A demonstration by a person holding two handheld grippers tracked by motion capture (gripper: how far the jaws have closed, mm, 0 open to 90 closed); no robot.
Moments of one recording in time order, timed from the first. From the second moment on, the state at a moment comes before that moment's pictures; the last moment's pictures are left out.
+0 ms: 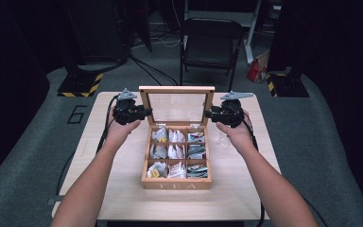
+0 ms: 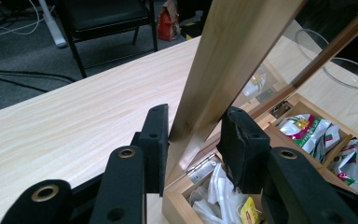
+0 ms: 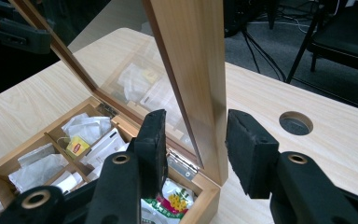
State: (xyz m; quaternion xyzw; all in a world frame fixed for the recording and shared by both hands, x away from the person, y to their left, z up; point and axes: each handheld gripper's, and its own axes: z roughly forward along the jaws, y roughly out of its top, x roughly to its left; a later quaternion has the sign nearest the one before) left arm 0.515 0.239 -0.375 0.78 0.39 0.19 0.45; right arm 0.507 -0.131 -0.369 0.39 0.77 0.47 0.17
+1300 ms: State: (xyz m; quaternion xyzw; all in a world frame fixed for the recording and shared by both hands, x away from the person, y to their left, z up) left arm 0.545 0.234 -0.385 0.77 0.42 0.17 0.44; right arm 0.475 -0.131 -0.378 0.35 0.79 0.47 0.15
